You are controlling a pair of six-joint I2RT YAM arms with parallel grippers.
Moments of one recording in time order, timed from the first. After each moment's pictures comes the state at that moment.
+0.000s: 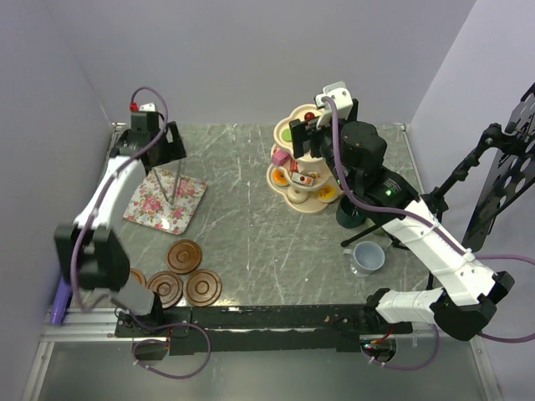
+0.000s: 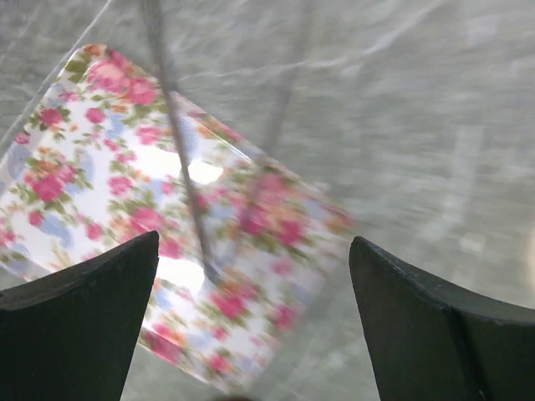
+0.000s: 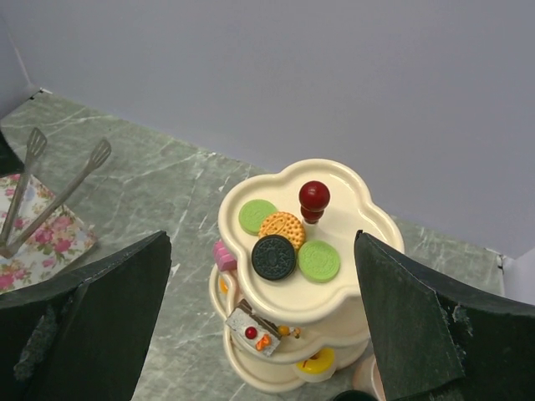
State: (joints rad) left arm -0.03 1.67 1.45 -0.55 -0.15 -0.29; right arm 0.74 1.21 1.50 -0.30 0.44 -0.13
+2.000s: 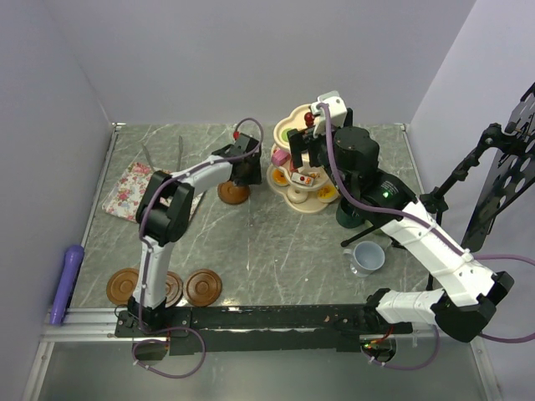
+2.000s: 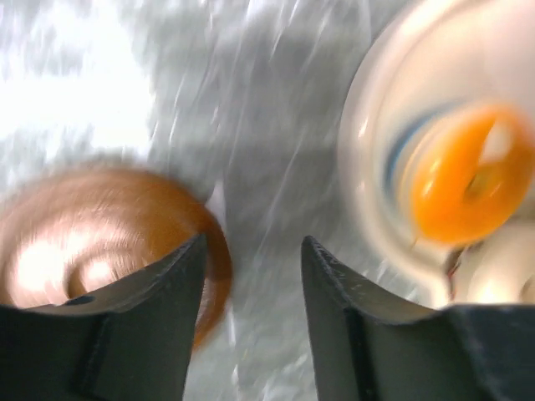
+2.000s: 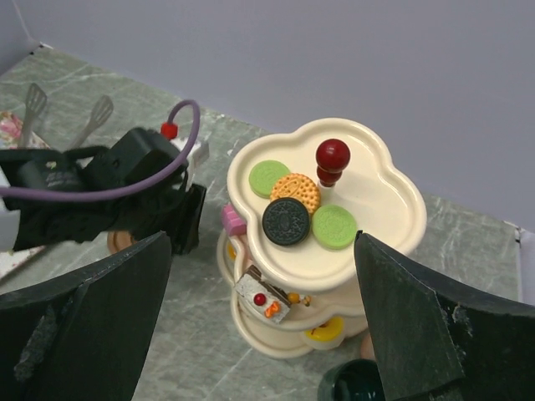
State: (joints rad) left arm -0.52 2.14 1.61 -0.41 -0.10 -0.55; right arm 0.74 1.20 1.45 -0.37 0.42 -0.08
